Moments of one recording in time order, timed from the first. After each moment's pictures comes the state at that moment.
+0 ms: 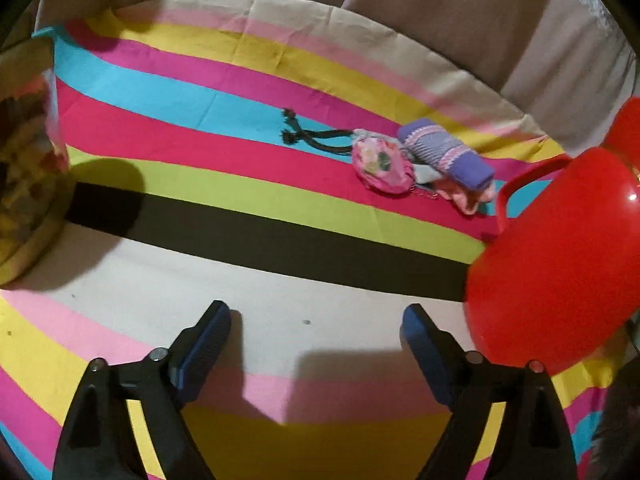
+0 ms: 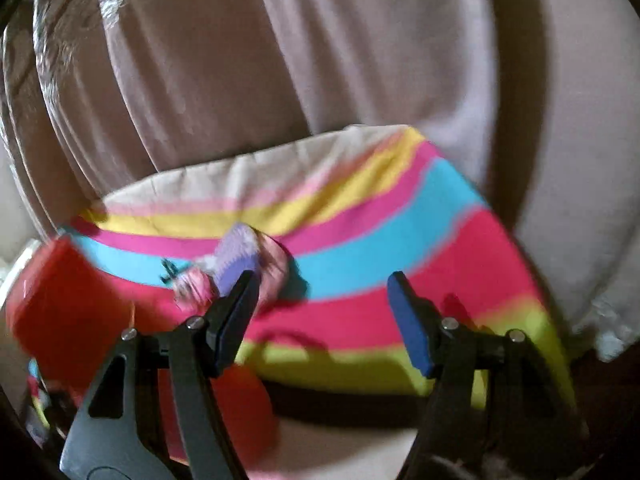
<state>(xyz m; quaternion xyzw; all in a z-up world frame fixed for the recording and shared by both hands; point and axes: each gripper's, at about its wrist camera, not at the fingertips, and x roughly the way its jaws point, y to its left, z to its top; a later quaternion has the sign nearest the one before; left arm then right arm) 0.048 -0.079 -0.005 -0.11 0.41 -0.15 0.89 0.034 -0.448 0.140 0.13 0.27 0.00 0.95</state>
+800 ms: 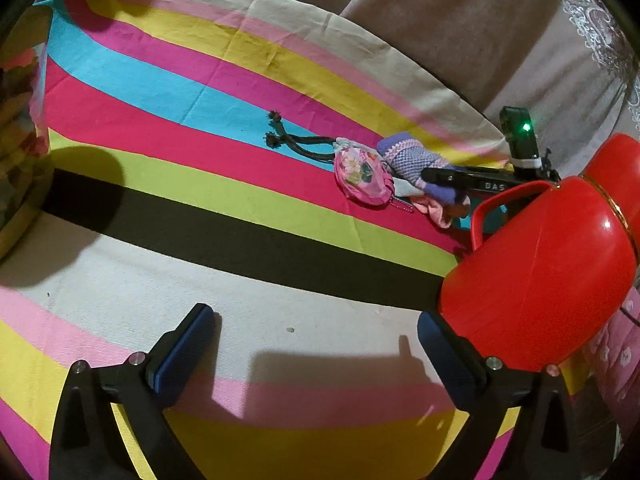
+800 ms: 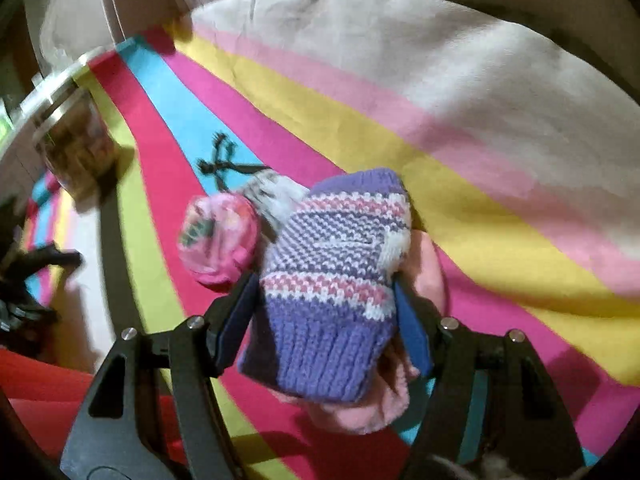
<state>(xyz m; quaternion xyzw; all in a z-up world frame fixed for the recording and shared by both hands) 0.052 -0.072 -0.007 -0.15 0.40 -0.19 0.88 0.210 -0.330 0.047 -0.13 0.41 0.24 0.87</state>
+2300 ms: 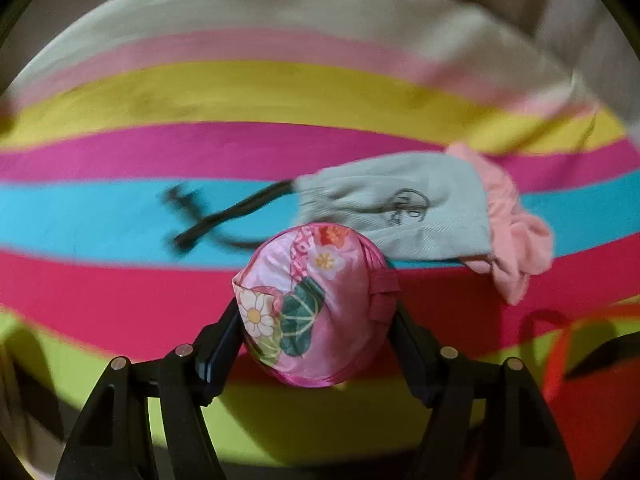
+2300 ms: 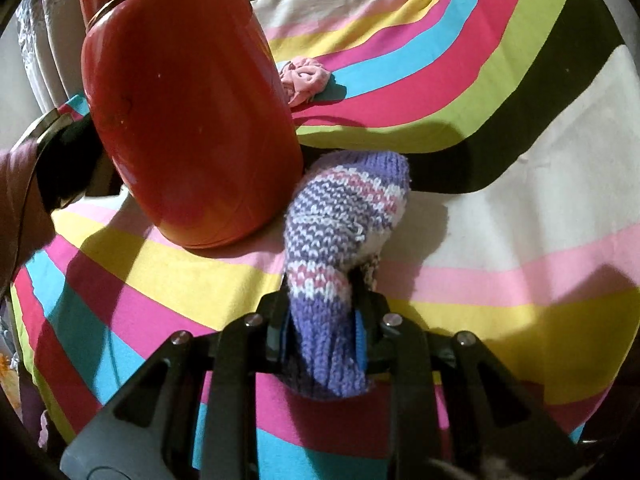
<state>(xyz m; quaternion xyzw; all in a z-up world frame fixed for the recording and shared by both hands) 0.184 -0.179 0.009 0.01 0.46 -0.13 0.88 -0.131 -0.368 0.003 0.06 0.40 -0.01 0.92</state>
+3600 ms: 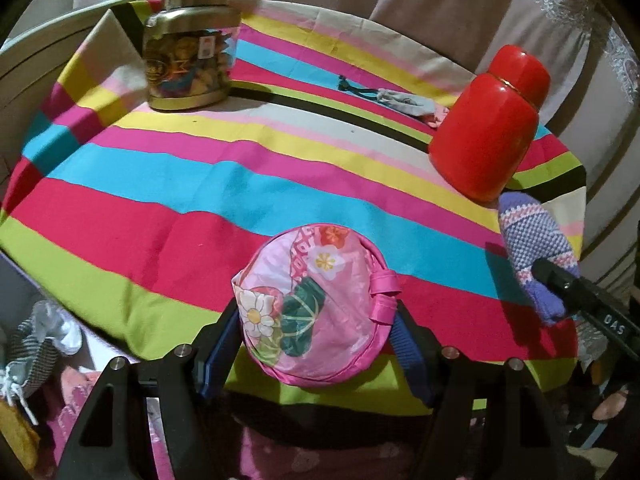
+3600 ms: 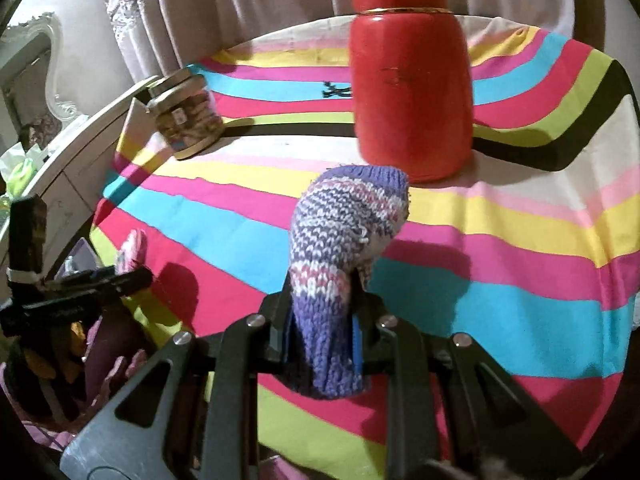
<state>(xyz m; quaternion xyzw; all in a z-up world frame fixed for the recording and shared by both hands) -0.205 -0.009 0.022 -0.10 0.44 -0.08 0.89 -0.233 -0.244 0.042 0.05 0.38 0.12 0.92</state>
